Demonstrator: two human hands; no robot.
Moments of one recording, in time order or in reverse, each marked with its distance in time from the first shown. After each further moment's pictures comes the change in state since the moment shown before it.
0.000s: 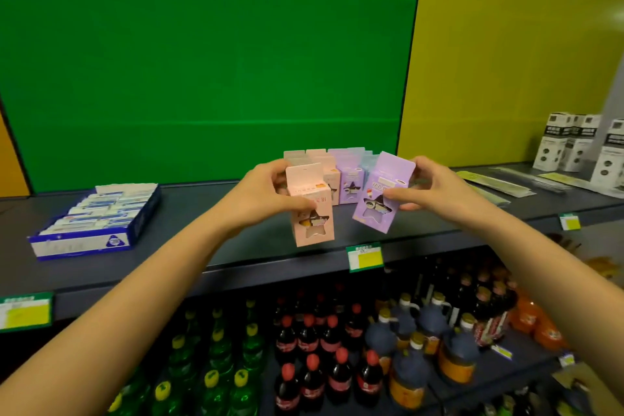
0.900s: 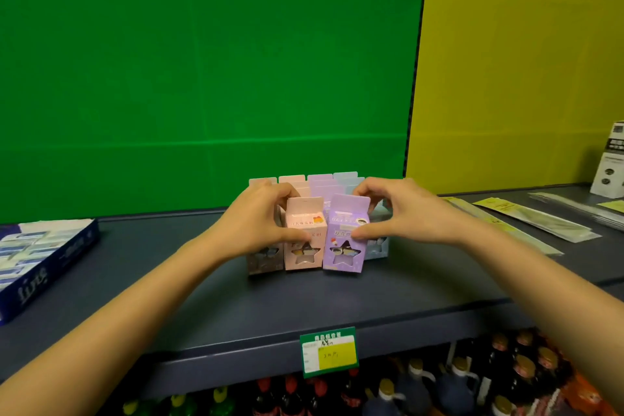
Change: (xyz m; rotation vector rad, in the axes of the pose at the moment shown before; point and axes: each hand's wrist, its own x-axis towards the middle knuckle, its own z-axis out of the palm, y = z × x) left_hand 0.128 -0.033 0.051 0.679 0.100 0.106; right_hand 0.124 0.060 -0.035 -0.462 -0.316 -0.285
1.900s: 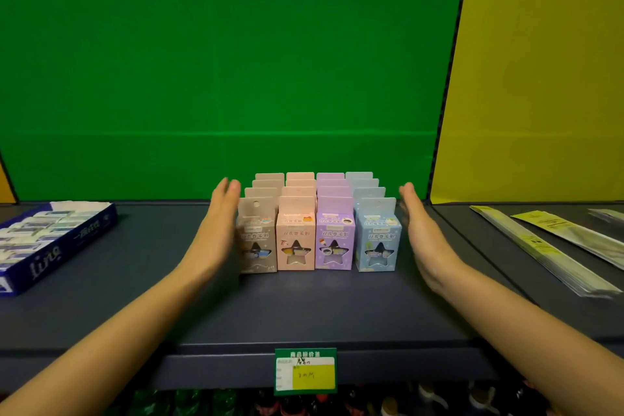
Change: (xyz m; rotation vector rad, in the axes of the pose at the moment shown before) left_hand -0.020 0.004 0.026 -0.742 0.419 -0.595; right_hand 0.016 0.054 0.042 0.840 0.294 0.376
